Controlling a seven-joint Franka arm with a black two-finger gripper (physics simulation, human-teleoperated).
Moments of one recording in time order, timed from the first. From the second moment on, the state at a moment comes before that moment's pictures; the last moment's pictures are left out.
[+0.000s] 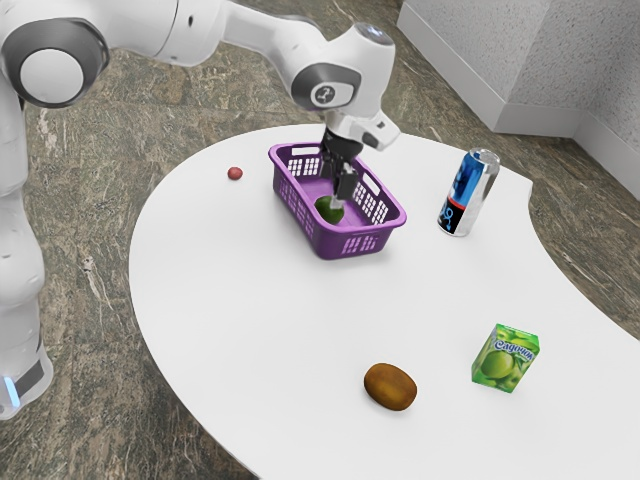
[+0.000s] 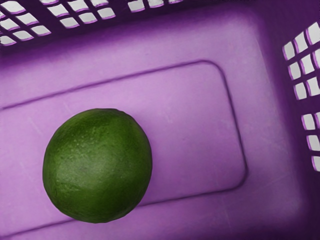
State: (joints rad) arm 0.32 0.01 -0.17 -1.87 0.10 1.94 0.14
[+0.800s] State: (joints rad) arm 0.36 0.10 -0.14 -1.83 0.11 2.05 0.35
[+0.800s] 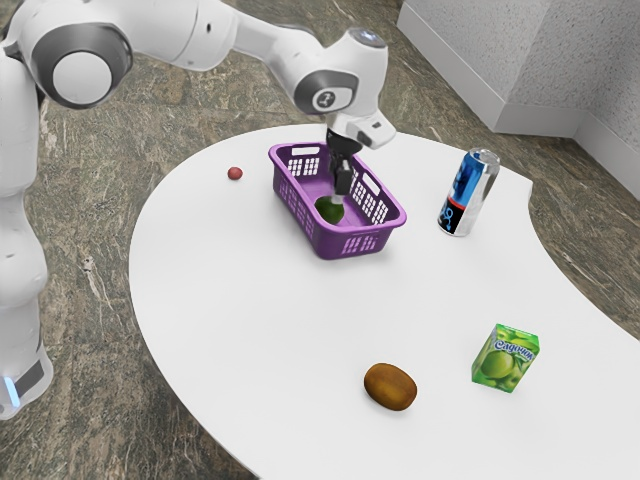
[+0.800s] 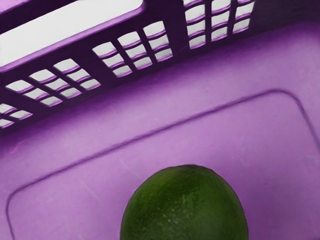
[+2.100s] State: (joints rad) arm 0.37 0.19 -0.15 -1.84 0.06 2.10 0.43
